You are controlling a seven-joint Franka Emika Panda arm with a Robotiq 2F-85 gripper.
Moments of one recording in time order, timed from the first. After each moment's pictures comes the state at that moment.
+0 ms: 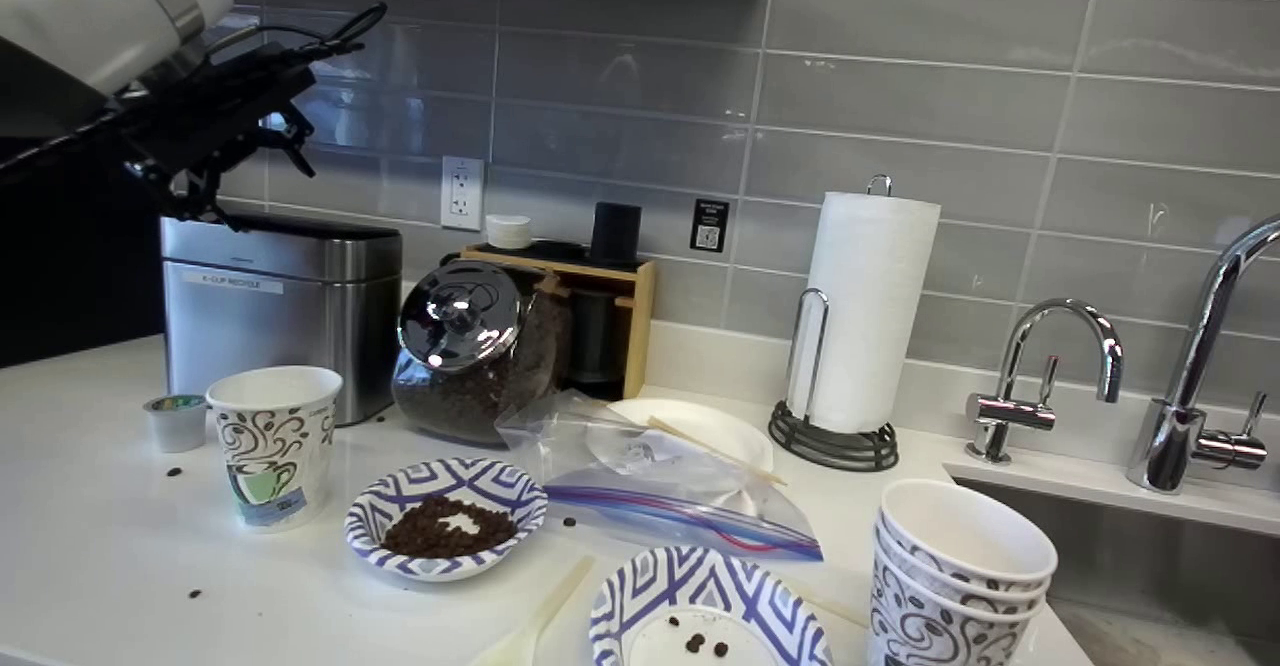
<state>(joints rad) 0.05 0.03 0.47 -2.22 -1.29 3.11 0.14</state>
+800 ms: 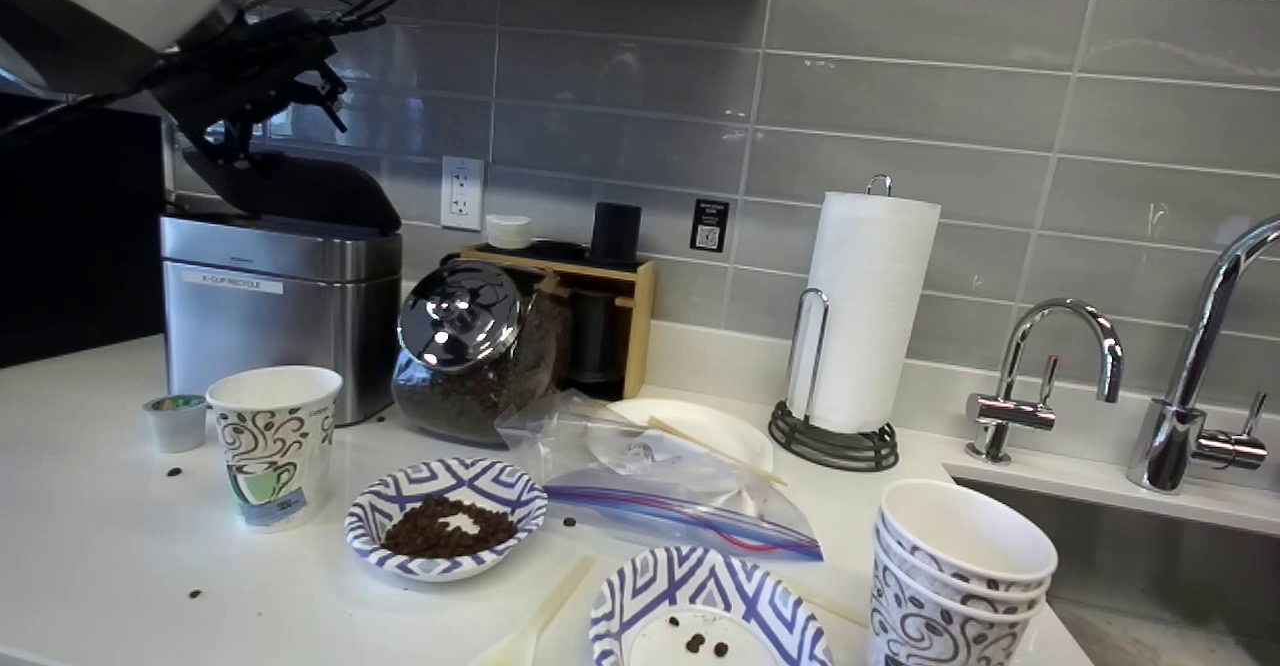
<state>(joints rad) 0.05 0.05 0.45 -2.11 -1.29 3.11 0.32</state>
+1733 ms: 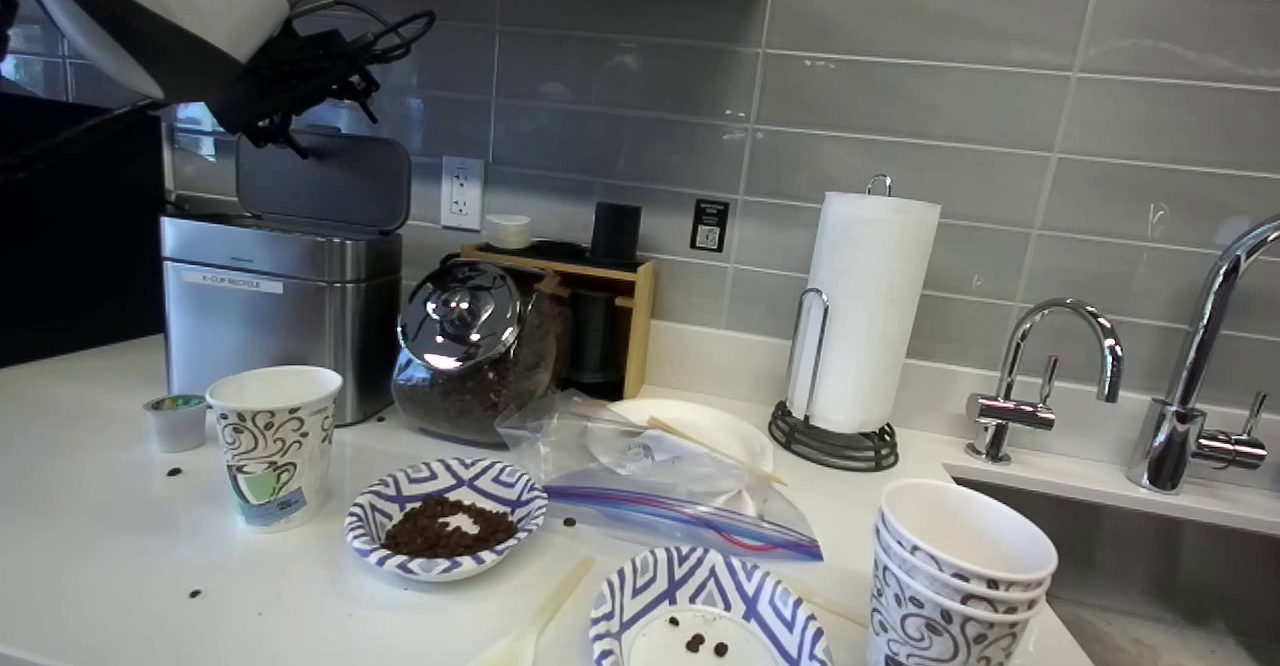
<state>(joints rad) 0.09 0.23 0.45 -1.87 -1.39 3.05 0.55</state>
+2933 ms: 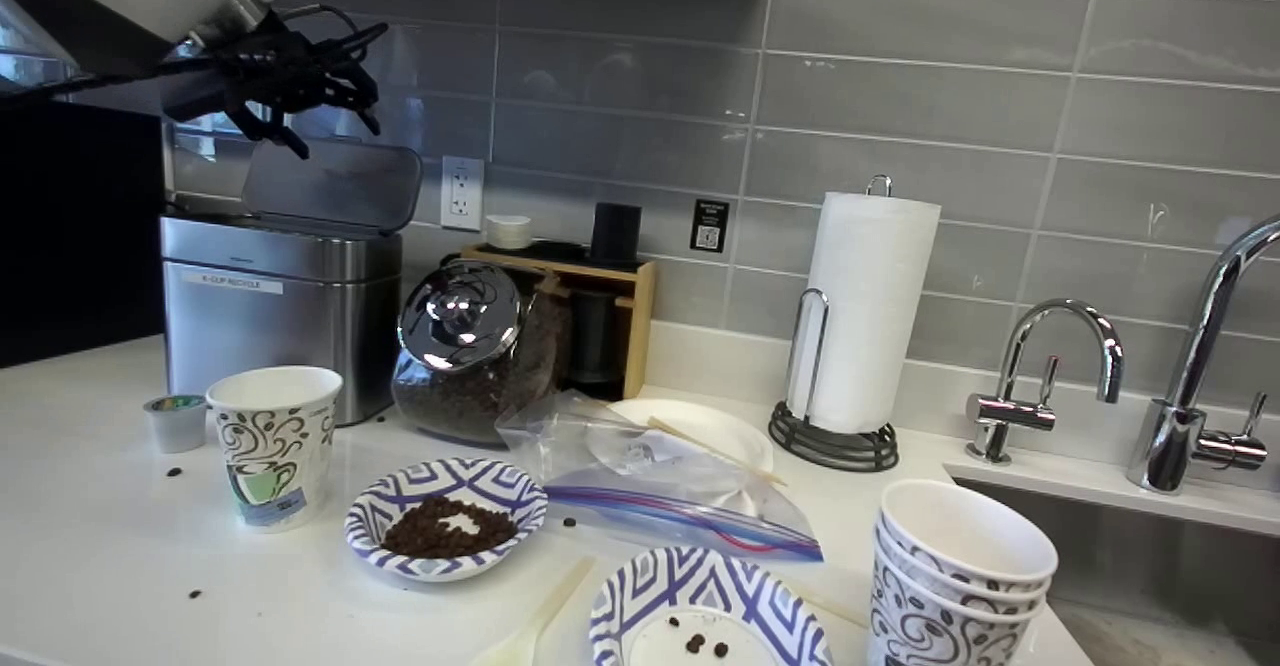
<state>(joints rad) 0.13 0.19 0.47 -1.89 -1.20 2.84 0.69</state>
